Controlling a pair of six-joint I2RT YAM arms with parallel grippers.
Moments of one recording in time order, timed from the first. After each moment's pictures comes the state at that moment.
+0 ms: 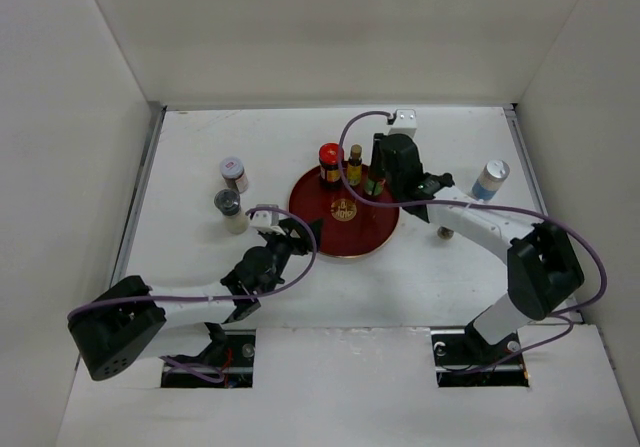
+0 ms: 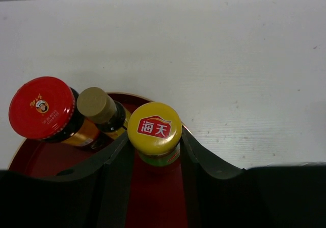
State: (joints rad) left arm -0.91 1.16 0.18 1.00 -0.53 -0.51; right arm 0.59 1.57 1.12 0.06 0.53 0.28
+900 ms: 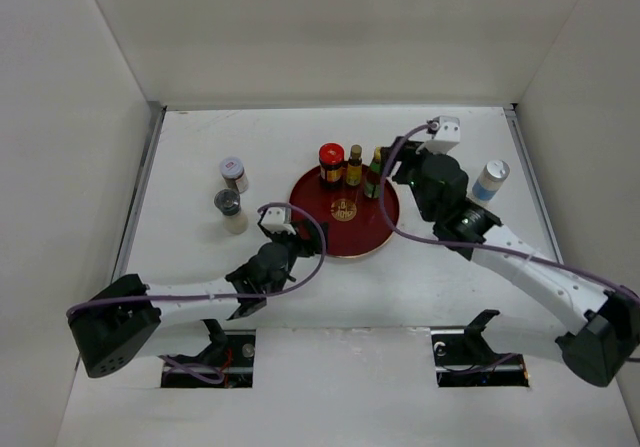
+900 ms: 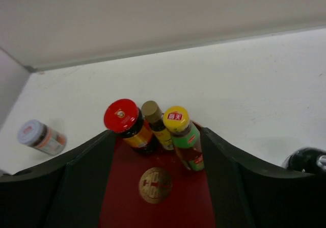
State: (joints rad) left arm -0.97 1.16 0.27 0.78 -0.61 -0.52; right arm 0.68 1.18 0.97 0.10 0.54 0.34
